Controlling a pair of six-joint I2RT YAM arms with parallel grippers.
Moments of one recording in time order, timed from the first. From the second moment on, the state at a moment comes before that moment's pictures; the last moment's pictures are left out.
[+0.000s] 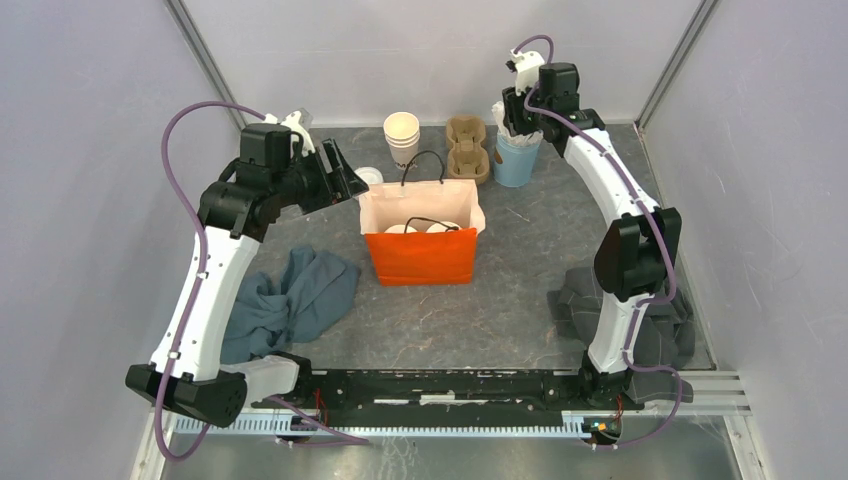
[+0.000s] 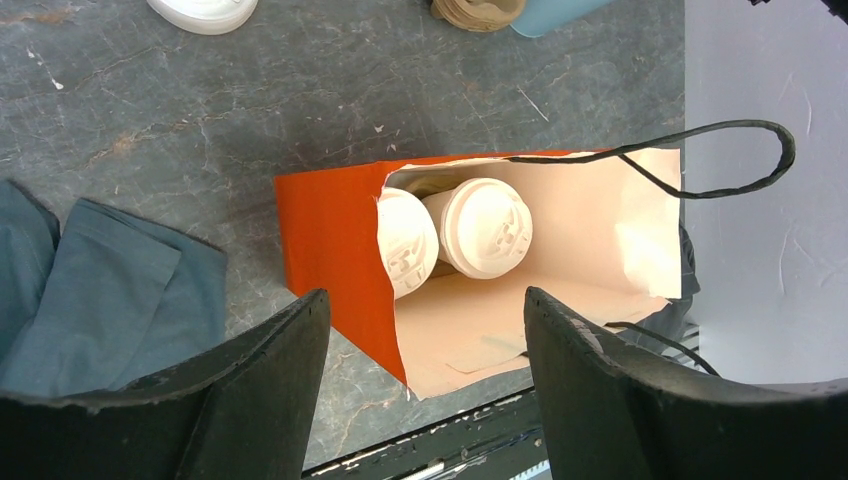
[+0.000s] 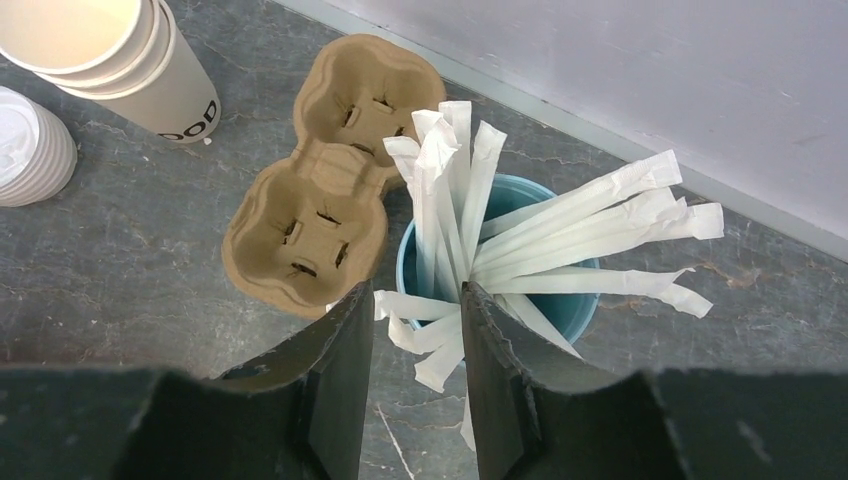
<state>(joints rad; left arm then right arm) -0.26 1.21 1.53 -0.95 0.22 -0.53 0.23 1.95 1.88 -0.43 -0.14 -0.16</state>
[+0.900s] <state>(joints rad) -0.26 1.21 1.53 -0.95 0.23 -0.53 0.23 1.99 1.90 -0.46 -0.16 -0.16</state>
